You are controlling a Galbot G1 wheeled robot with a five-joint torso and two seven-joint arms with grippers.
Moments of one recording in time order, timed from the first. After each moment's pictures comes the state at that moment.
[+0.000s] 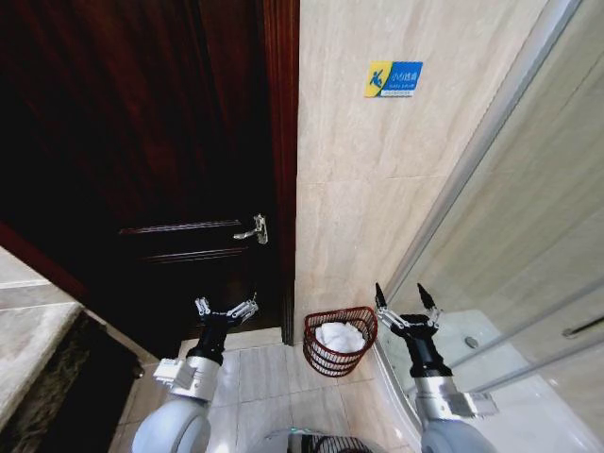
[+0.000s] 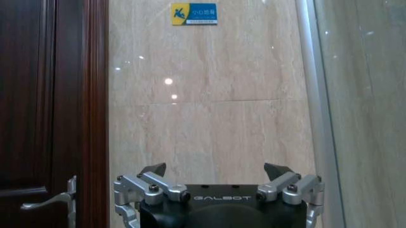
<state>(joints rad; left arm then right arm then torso) 1.81 -1.41 -0.50 -2.44 -0.22 0.03 -0.04 -1.82 1.50 0.58 2.37 0.17 0.21 -0.08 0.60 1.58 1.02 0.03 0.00</state>
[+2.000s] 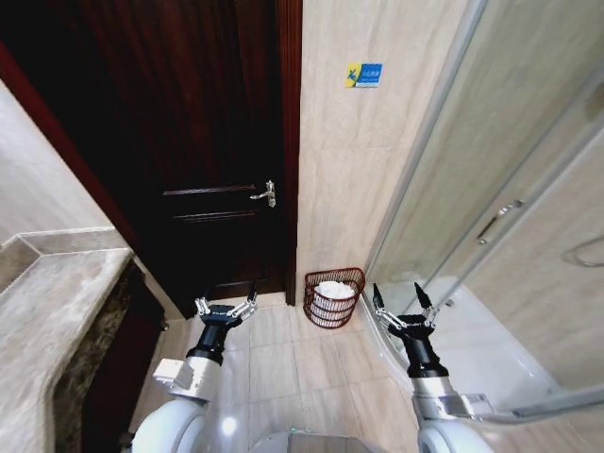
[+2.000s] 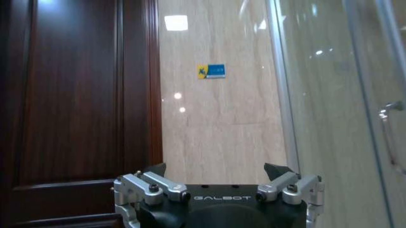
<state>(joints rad) 1.81 -1.41 -0.50 -2.44 -0.22 0.03 -0.04 -1.81 1.50 0.58 2.33 0.19 0.29 -0.11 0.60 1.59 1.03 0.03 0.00</state>
